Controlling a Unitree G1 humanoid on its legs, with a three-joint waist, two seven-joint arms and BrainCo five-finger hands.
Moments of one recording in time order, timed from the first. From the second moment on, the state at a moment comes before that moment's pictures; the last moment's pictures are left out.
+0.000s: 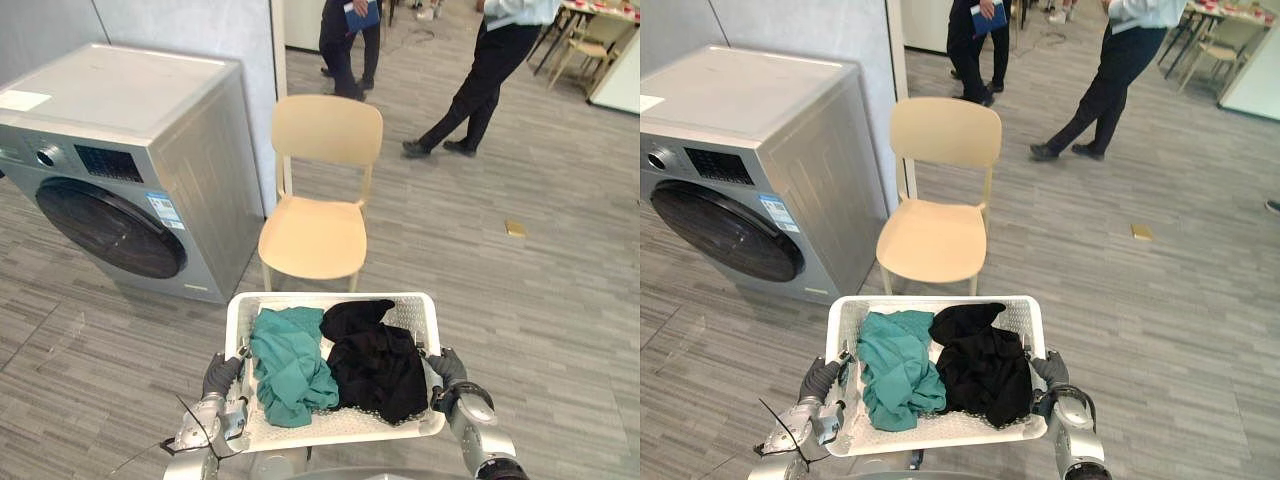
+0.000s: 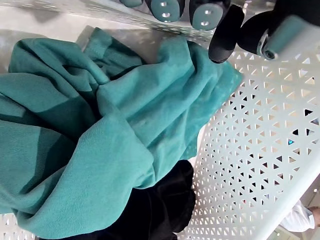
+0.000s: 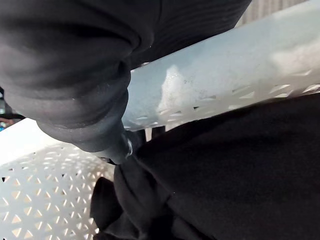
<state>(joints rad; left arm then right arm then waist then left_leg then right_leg) 0.29 0.15 0.04 0.21 -0.21 0.03 0.04 0.03 -0.06 -0.08 0.61 0.23 -0.01 0.01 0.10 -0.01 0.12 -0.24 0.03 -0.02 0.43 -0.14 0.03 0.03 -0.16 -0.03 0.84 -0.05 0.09</state>
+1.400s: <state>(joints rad) -0.37 0.38 -0.05 0.18 -0.32 -0.02 0.20 -0.62 -0.24 -0.08 0.54 0.40 0.01 -0.13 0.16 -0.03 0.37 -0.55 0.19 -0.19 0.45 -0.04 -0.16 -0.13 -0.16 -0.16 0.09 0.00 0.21</state>
